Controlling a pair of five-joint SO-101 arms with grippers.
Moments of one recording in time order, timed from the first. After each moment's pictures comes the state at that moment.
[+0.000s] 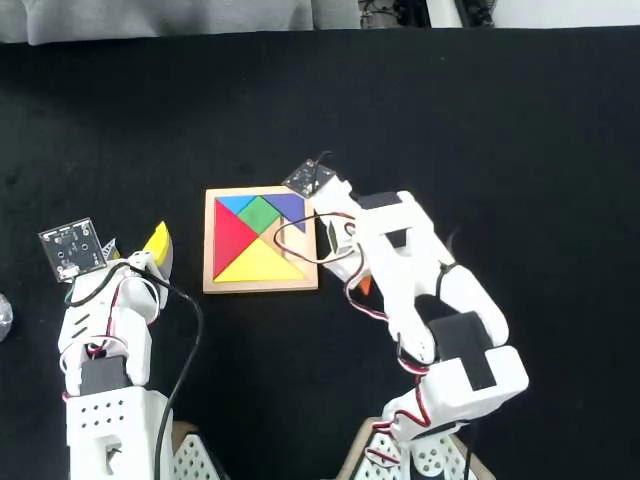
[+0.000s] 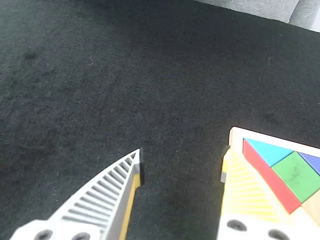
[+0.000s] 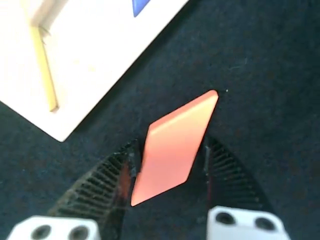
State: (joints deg) left arm -17.1 -80.7 92.6 24.7 7.6; right arm -14.2 6.1 32.7 54.8 32.6
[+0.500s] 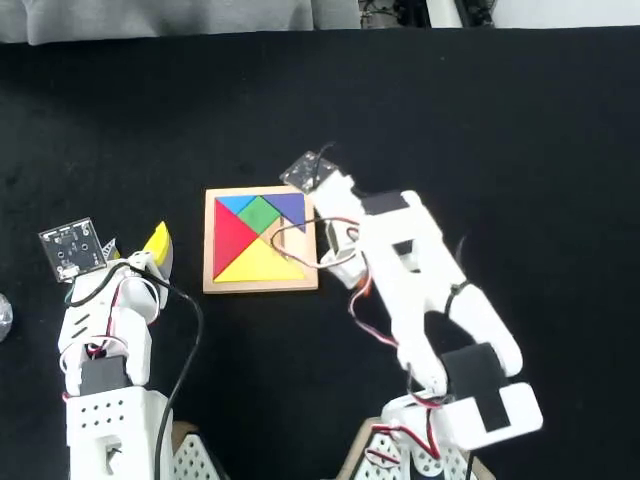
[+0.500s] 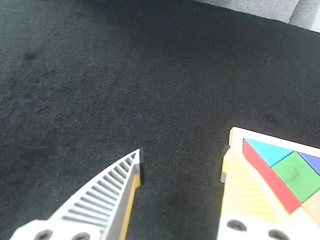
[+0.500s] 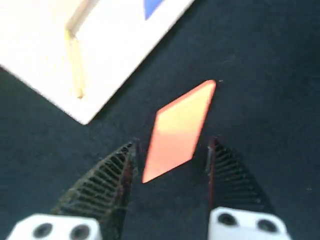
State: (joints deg) left arm -17.1 -80.7 92.6 24.7 7.6; right arm -16.1 -3.9 35.1 59.0 30.6
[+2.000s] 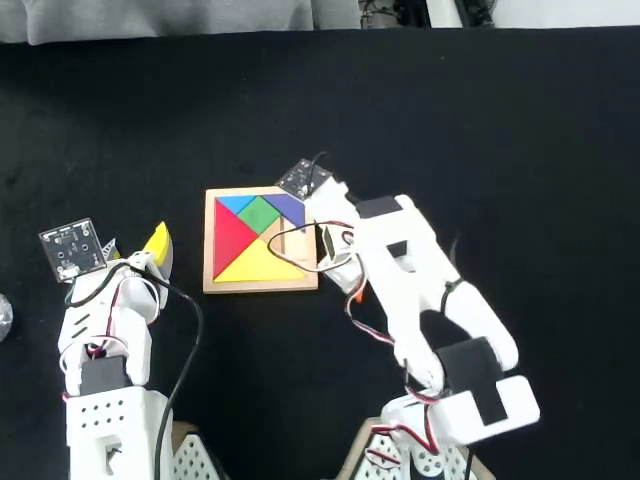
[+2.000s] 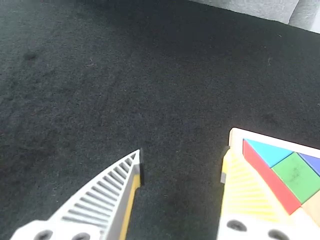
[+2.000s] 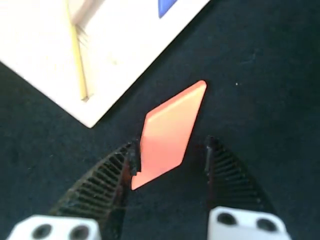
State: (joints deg) left arm -17.1 -80.7 92.6 24.7 7.6; right arm -16.8 -2.5 36.3 57.6 30.6
